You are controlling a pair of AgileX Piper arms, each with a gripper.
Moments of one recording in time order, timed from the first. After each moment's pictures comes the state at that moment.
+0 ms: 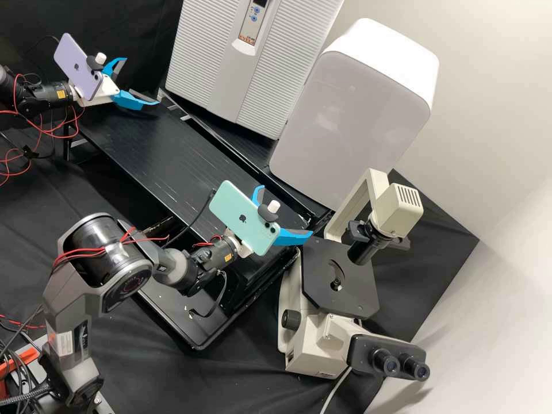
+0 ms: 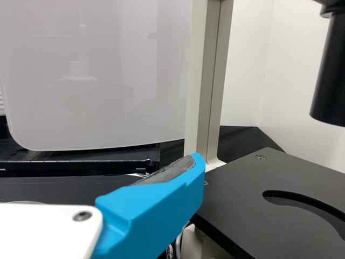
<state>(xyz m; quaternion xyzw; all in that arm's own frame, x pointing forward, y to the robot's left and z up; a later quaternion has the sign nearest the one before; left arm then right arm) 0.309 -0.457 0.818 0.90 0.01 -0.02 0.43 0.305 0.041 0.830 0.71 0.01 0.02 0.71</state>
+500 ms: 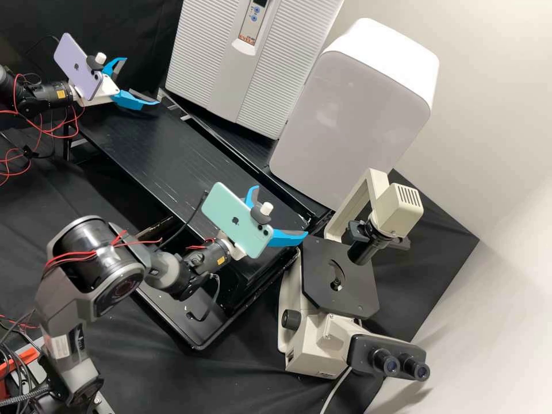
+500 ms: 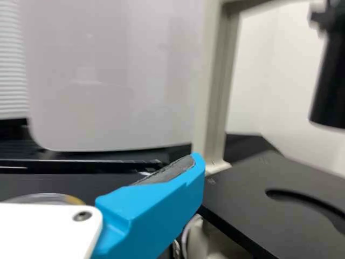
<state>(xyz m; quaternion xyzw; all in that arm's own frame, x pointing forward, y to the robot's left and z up) 0.309 -0.457 0.818 0.90 0.01 -0.02 0.43 0.274 0.050 0.823 0.70 0.03 0.05 0.72</state>
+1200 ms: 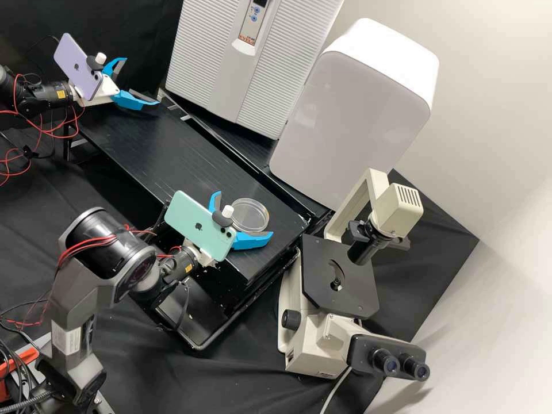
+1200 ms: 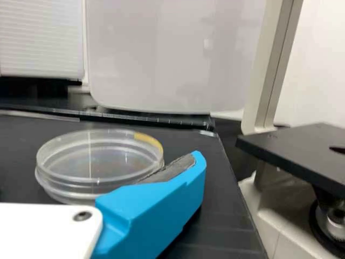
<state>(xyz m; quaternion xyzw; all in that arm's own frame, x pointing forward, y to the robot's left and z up) 0.309 -0.457 0.818 0.90 0.01 -0.02 0.43 0.256 0.036 0.765 0.68 0.06 0.01 0.73</state>
